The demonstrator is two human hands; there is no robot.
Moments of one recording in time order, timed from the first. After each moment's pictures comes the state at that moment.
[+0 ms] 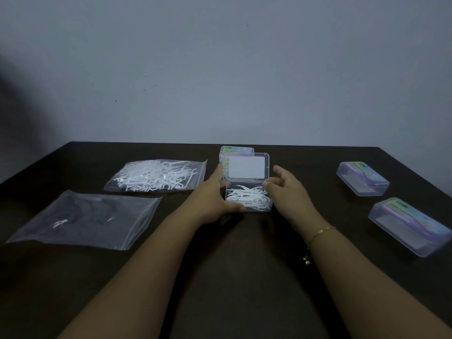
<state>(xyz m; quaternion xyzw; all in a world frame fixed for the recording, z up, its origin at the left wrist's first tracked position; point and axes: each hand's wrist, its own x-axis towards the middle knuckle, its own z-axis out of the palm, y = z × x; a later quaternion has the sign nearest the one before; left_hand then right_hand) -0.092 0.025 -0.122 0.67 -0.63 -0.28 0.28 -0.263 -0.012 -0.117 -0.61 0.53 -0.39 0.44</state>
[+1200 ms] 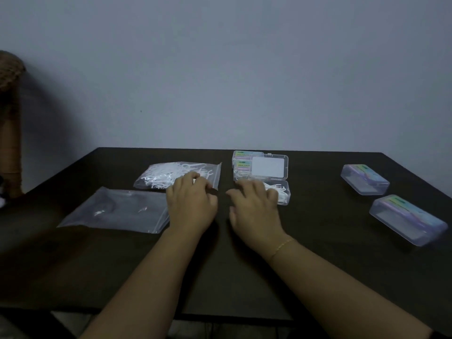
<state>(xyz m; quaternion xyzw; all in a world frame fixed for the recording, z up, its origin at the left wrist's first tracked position) -0.069 0.082 -0.129 0.78 -0.54 0.11 0.30 -0.203 0.053 -0.141 -0.84 0.45 -0.28 -0.13</state>
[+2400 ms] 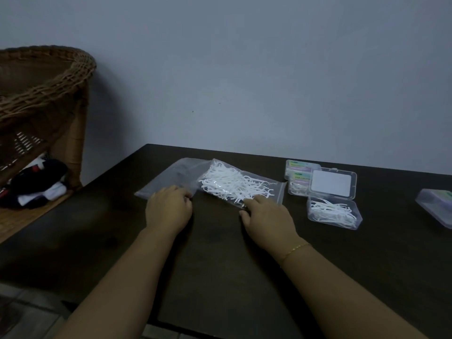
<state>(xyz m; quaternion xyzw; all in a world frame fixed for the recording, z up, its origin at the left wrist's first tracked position) 0.085 0.106 -0.144 0.85 -0.48 0.09 0.20 -0.112 0.042 -0.138 -0.89 0.43 -0.15 0.00</state>
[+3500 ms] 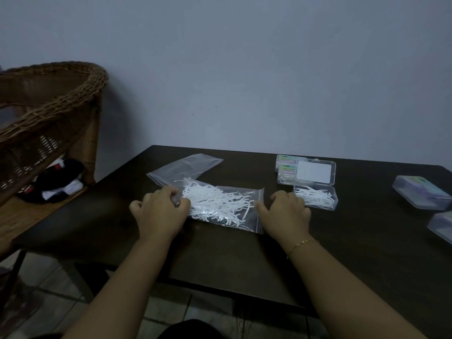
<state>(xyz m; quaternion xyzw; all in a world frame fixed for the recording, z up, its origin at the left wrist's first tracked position) 0.045 0.172 -0.136 0.86 -0.38 0.12 0.30 -0.166 0.073 -0.130 -0.77 0.59 -0.21 0.10</state>
